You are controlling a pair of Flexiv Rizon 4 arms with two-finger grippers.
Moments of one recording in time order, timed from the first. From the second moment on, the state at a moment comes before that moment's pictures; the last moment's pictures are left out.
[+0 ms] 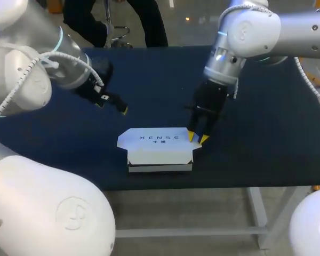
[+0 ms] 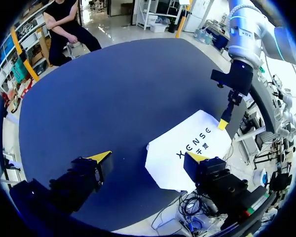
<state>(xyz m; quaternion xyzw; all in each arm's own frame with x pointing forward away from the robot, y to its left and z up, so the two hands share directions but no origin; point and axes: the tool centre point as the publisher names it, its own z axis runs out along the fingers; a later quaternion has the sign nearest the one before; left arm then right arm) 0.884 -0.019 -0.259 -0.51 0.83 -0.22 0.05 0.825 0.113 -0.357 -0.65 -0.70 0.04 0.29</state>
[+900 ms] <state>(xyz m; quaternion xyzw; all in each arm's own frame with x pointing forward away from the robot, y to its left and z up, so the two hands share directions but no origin) 0.876 -0.045 -0.277 -0.71 0.69 -0.07 -0.10 0.824 0.114 -0.359 -0.65 -0.70 0.03 0.29</state>
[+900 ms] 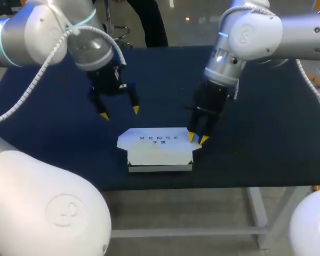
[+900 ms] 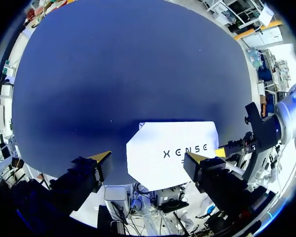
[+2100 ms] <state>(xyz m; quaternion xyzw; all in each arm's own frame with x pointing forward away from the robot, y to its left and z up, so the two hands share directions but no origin) 0.834 -0.070 -0.316 -0.77 0.61 -0.01 -0.19 0.824 0.111 -0.360 -0.66 -0.70 0.03 0.29</state>
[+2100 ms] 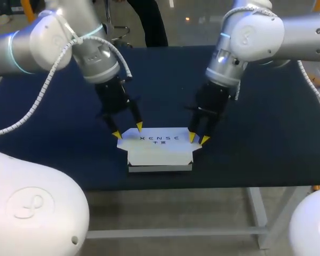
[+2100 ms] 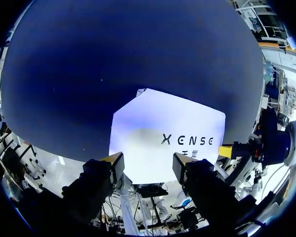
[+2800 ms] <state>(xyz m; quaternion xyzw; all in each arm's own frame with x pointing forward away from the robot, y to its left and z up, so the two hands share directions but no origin) 0.820 -0.070 -0.343 -0.76 0.62 -0.01 -0.19 0.823 0.110 -0.360 -0.65 -0.70 0.02 0.29</state>
